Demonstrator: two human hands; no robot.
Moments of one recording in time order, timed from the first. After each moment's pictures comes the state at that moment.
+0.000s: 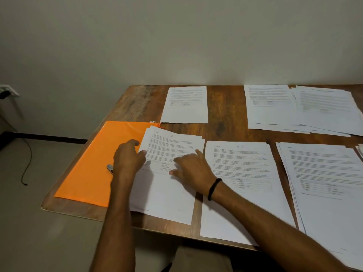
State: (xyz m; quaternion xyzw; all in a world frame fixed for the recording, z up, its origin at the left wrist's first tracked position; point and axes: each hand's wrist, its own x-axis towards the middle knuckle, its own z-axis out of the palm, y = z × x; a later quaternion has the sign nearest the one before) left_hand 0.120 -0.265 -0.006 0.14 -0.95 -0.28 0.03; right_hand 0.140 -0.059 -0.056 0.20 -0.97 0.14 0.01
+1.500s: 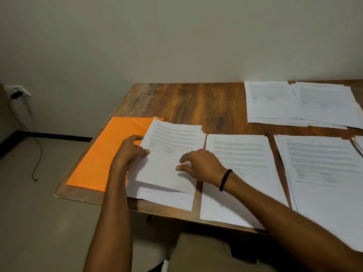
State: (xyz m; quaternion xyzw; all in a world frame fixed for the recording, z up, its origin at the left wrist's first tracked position) left_hand 0.127 -0.285 -0.001 0.18 -0.86 -0.47 -0.10; right_hand 0.166 -0.036 -0.033 0.21 -0.96 0.21 -0.03
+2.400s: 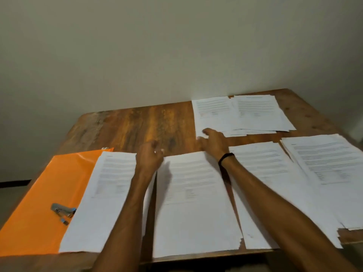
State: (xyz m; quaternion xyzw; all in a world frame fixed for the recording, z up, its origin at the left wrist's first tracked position) left_hand 0.090 -0.069 0.001 -0.04 -0.93 -0.36 0.04; right_hand 0.087 0.166 -0.028 -0.15 -0.91 0.37 0.11
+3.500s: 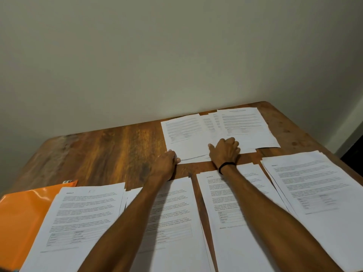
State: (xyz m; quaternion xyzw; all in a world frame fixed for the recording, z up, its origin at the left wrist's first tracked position) left_hand -0.019 0.082 -0.068 -0.25 -0.95 -0.19 0.03; right_hand 0.031 0.304 -0.061 -0.35 -0.91 0.14 0.15
